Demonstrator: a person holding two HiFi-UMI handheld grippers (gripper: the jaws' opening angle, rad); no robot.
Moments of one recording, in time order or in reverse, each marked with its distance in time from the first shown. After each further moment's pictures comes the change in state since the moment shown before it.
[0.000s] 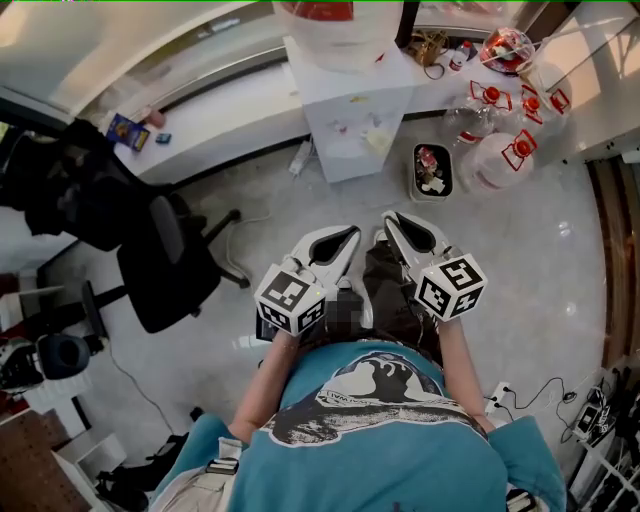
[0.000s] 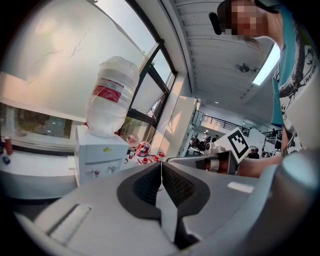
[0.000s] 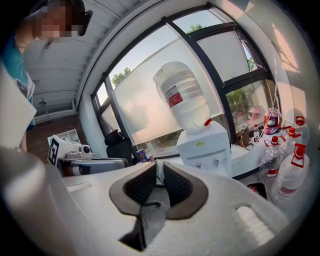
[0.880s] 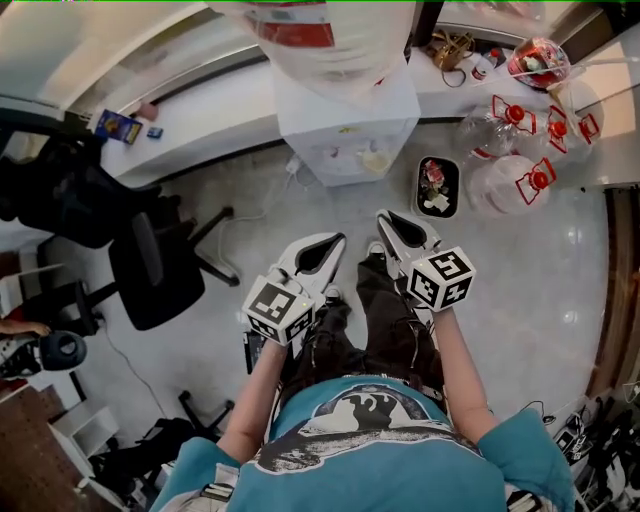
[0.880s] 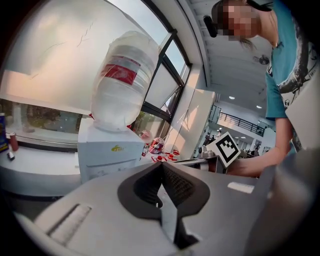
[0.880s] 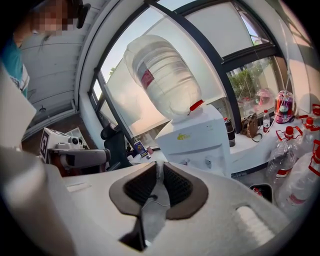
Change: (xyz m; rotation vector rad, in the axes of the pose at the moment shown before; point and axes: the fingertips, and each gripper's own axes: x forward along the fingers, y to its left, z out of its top) left arm 0.099 0.087 0.003 -0.053 0.045 0.137; right arm 0.097 -0.135 0.002 0.044 0.144 0.084
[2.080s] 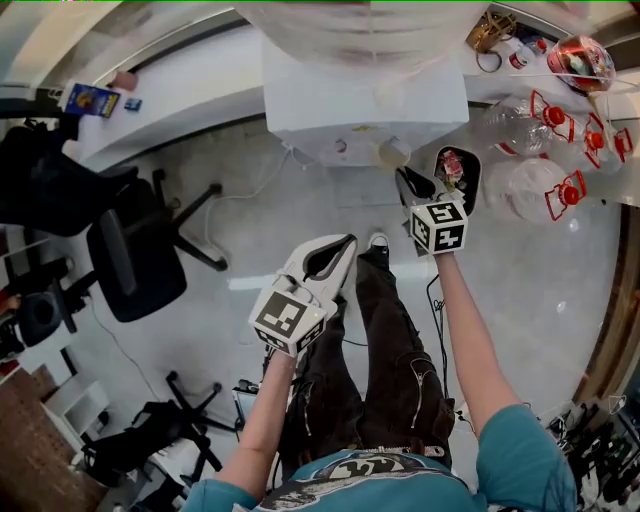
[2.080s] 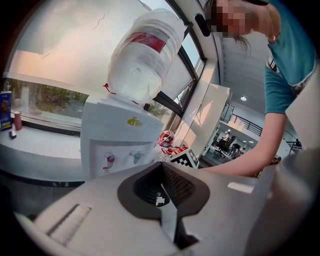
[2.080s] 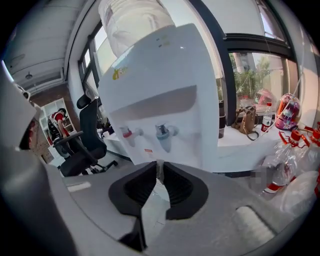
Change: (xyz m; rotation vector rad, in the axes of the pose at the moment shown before) left arm 0.064 0.064 -0.071 -0.098 0.044 0.075; right arm 0.146 -0.188 -0.087 -0.160 0.170 -0.160
